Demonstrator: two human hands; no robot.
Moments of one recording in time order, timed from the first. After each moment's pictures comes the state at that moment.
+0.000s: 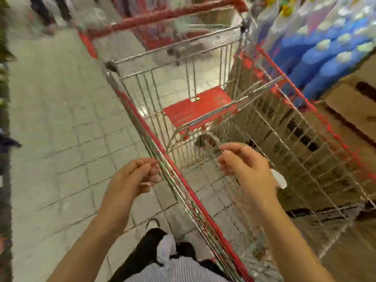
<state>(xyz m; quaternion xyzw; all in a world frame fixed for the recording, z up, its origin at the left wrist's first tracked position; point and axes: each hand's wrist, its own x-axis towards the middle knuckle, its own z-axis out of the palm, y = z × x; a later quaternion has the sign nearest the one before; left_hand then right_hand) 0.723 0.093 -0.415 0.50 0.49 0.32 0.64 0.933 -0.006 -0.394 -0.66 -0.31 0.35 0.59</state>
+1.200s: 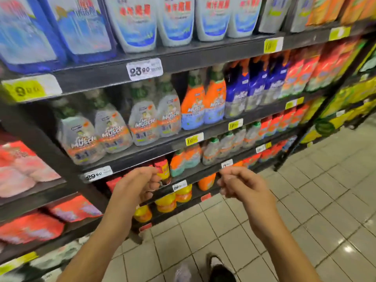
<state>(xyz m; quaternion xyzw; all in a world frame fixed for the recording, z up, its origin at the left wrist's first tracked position) 0.157 0.045 -0.369 -0.03 0.71 0.67 0.20 0.281 0.238 -0.363 -0.20 -0.64 0.72 0.18</state>
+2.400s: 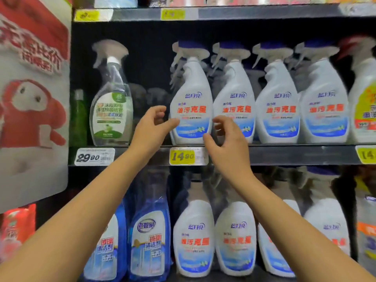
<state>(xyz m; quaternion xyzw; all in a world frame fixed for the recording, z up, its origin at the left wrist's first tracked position) -0.054 0.099 0.064 0.21 0.71 0.53 -0.41 -0.032 0.270 0.023 0.21 -0.72 0.40 0.53</state>
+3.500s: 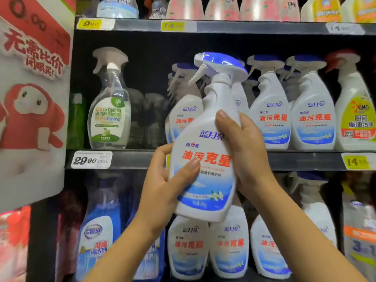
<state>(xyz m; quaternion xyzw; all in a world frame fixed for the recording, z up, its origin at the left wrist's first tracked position) 0.035 0.136 -0.022 0.38 0.52 0.73 -0.23 0.034 0.277 0.034 0.35 -0.53 0.72 0.29</state>
